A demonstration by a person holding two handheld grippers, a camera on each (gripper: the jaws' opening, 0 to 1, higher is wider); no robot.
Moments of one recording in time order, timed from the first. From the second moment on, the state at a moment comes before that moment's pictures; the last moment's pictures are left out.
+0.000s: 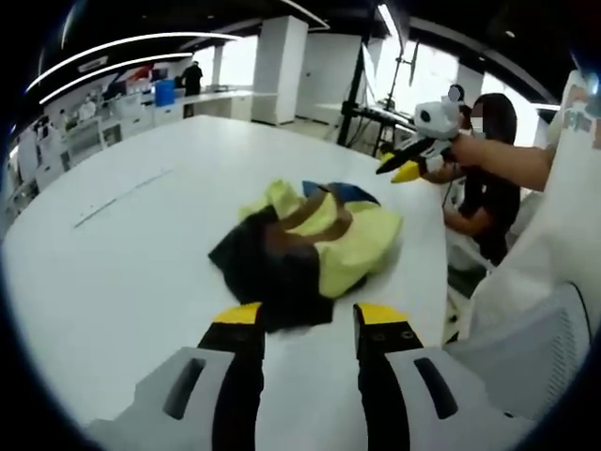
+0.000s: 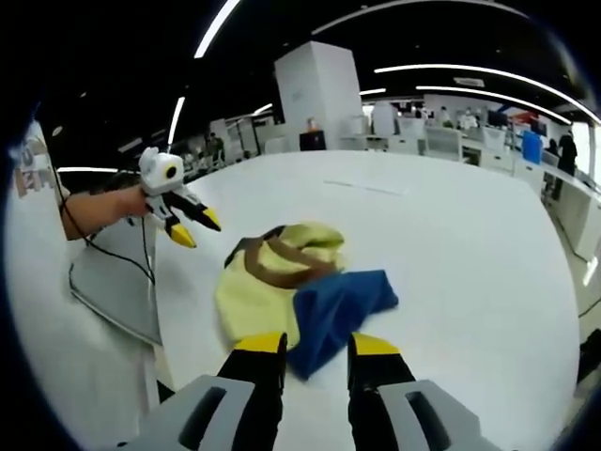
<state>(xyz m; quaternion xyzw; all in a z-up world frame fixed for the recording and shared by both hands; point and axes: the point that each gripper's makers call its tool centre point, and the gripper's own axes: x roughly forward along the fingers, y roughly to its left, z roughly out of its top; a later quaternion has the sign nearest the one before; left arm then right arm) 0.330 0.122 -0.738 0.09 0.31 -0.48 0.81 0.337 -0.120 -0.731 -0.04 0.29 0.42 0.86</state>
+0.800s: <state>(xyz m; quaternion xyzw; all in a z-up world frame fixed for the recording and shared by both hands) 0.353 0.104 -0.752 0.09 0.31 -0.47 0.82 0.345 -0.107 -0.747 -0.02 0.31 0.41 0.86</state>
